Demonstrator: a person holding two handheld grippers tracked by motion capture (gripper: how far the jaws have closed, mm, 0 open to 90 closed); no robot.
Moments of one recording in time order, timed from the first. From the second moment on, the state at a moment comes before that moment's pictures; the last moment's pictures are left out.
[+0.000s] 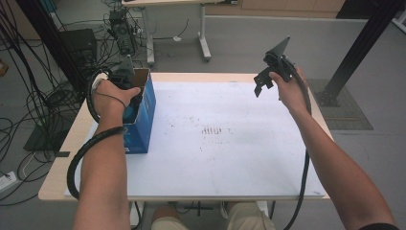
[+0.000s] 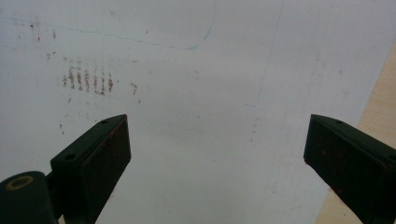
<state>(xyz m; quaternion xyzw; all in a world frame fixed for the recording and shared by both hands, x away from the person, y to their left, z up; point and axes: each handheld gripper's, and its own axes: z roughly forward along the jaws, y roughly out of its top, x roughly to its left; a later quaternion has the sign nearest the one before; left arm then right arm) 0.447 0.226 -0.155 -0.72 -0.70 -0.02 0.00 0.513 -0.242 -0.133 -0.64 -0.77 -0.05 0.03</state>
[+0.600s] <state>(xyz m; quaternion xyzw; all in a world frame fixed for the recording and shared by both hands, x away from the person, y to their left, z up) 0.447 0.225 -0.155 -0.72 -0.70 -0.02 0.00 0.512 -0.242 -0.132 -0.63 -0.77 -0.05 0.03</state>
